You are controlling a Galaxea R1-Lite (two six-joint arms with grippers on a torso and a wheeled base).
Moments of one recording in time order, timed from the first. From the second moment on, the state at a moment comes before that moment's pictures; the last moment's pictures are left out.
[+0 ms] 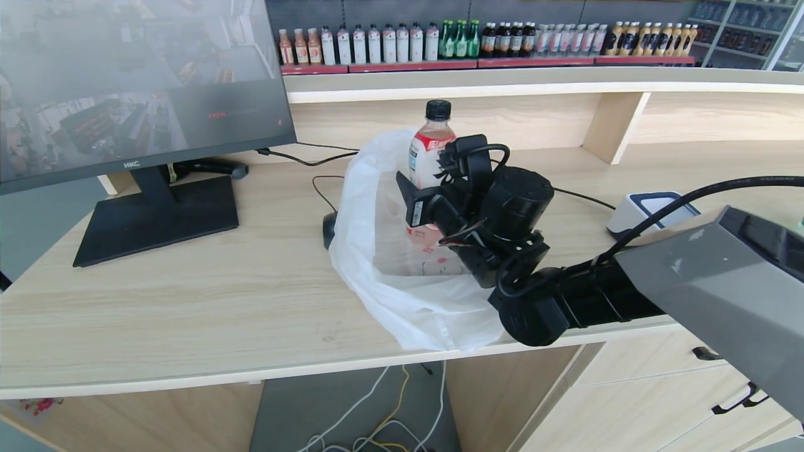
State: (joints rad) left arm 0.00 0.00 0.00 0.00 0.00 0.00; right arm 0.67 2.22 -1.38 -1.16 -0.23 -0.11
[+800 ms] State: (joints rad) left arm 0.00 0.00 0.00 0.00 0.00 0.00; right arm 0.67 2.25 -1.37 -1.15 -0.23 -0.11
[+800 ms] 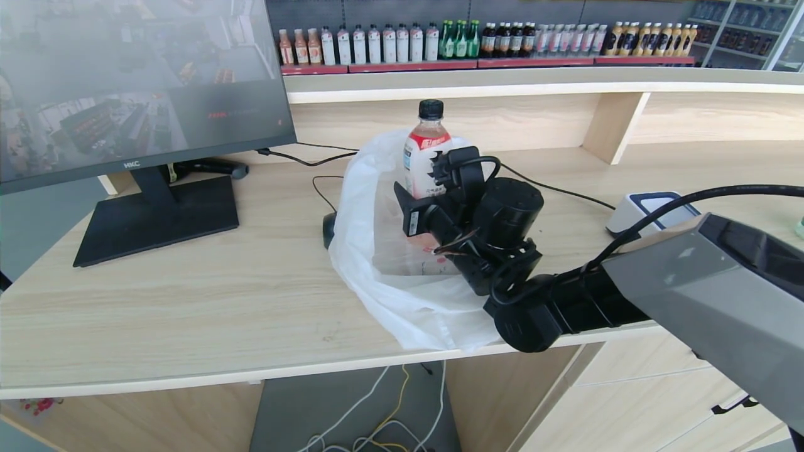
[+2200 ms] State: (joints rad) left arm 0.00 0.00 0.00 0.00 0.00 0.00; right arm 0.70 2.06 -1.18 -1.18 -0.25 -0.13
